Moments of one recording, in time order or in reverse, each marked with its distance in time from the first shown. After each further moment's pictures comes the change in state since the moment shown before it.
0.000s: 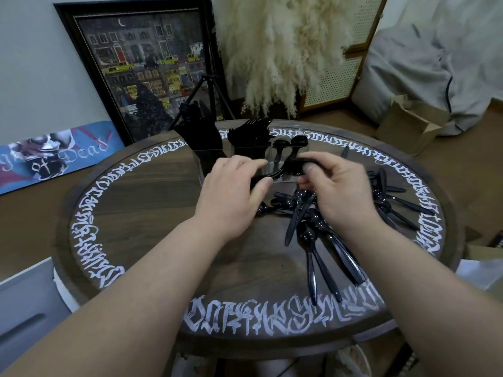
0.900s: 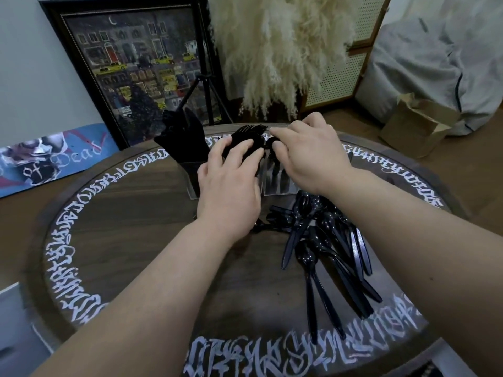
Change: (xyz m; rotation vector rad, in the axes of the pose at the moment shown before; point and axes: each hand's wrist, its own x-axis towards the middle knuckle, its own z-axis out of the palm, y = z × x) left_hand 0.040 0.004 0.024 0.231 0.080 -0.047; right_hand 0.099 0.013 0.018 -1.012 -0.164 -0.487
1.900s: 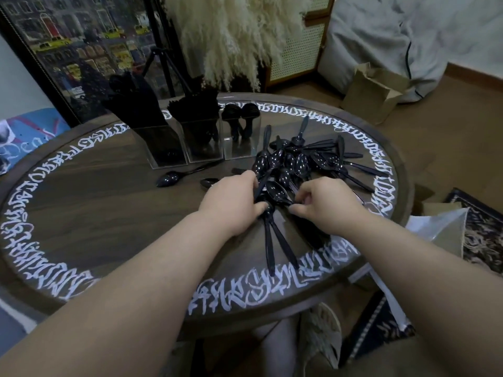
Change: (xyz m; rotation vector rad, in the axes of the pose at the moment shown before) left_hand -0.047 0.048 0.031 -0.109 -0.499 0.019; right_hand -0.153 0.030 -0.005 0.189 -0.439 0.429
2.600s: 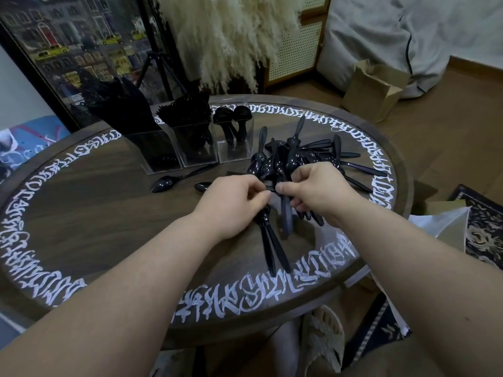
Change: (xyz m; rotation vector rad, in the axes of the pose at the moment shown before) left_hand -0.002 0.007 -0.005 -0.227 0.044 0.082; right_hand 0.012 -0.009 -0.011 0.852 -0.024 0.209
